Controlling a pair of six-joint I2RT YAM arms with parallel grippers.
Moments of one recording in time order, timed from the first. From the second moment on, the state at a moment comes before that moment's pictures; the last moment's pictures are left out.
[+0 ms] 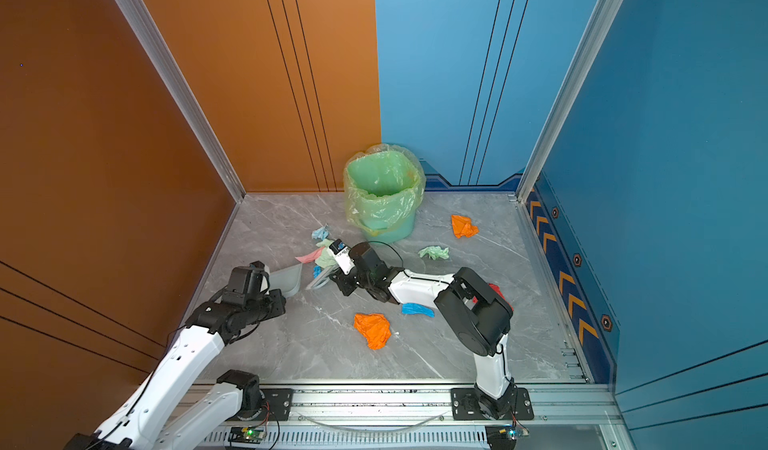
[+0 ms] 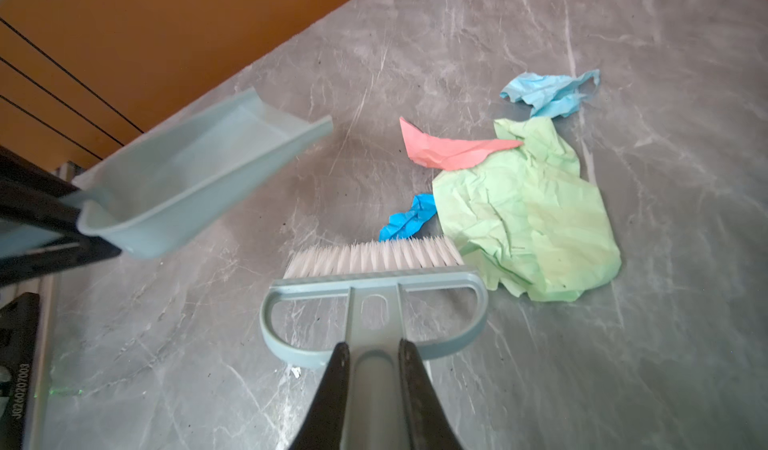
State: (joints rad) left arm -0.21 0.86 0.63 -0.75 -0.01 -0.48; right arm 0.84 1.90 1.16 0.20 -0.26 0.13
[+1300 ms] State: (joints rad) left arm -0.63 1.04 0.57 -0.61 -0.09 -0.58; right arm 0.75 1.98 1.30 0.10 0.03 0.18
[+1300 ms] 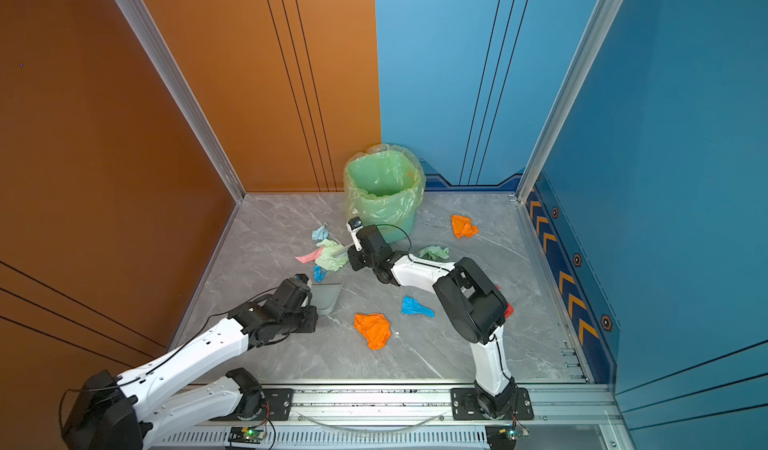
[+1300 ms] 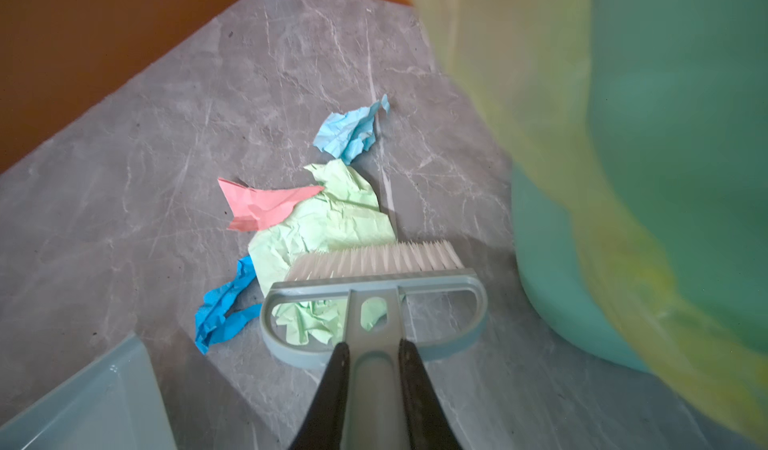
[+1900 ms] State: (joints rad) left arm -0.65 1.16 0.55 -0.48 -0.10 -0.58; right arm 0.74 1.71 1.02 -0.04 0.12 0.12
